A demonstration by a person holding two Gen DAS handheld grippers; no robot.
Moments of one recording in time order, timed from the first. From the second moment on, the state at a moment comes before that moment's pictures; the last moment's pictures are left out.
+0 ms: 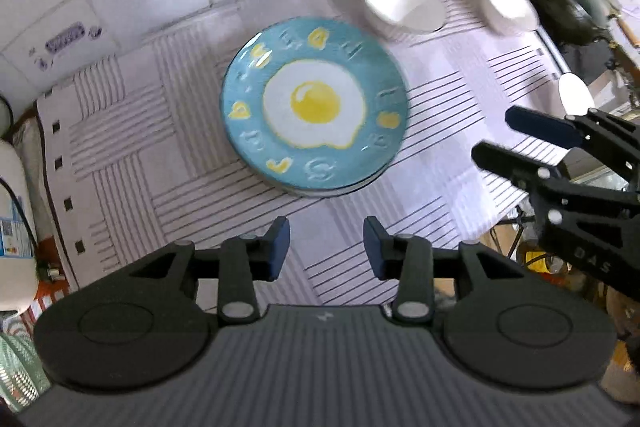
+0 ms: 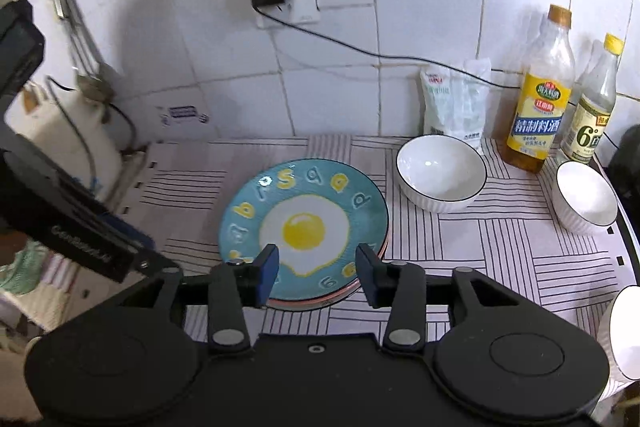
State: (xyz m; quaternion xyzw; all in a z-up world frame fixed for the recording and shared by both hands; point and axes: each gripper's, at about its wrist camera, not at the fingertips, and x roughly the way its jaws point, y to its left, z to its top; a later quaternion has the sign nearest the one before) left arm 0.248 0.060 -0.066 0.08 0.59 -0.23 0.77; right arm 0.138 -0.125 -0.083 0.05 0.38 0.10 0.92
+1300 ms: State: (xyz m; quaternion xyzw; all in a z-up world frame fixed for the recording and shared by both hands) left arm 0.168 -0.186 -0.076 0.08 0.57 -0.21 0.79; right arm 0.014 -0.393 -0.119 0.00 0.36 0.02 0.93
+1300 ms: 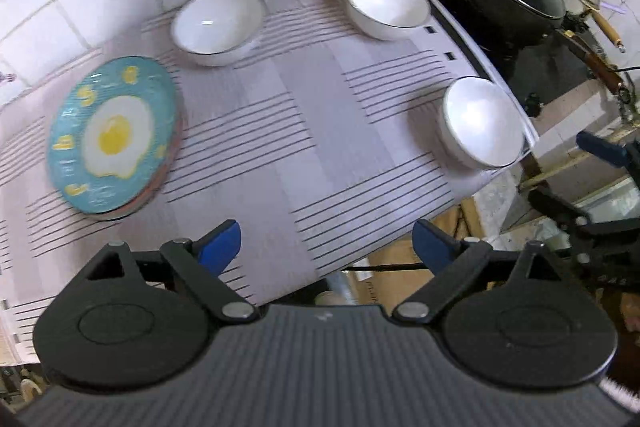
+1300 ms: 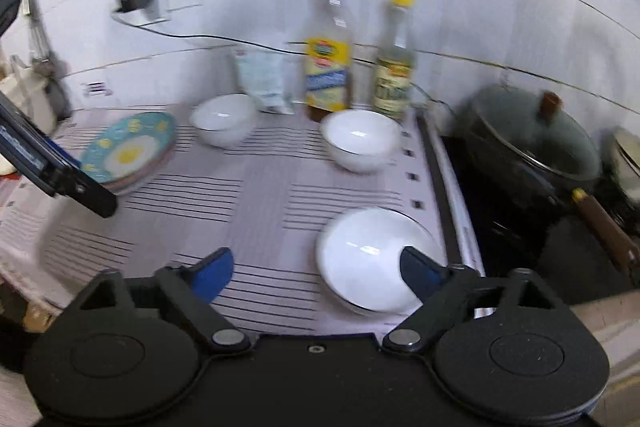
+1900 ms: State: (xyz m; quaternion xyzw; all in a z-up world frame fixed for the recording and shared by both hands) left arm 0.214 -0.320 -0.165 0.04 0.58 -0.26 0.77; right arm 0.052 -0.436 -0.253 0.03 0.34 0.02 0.94
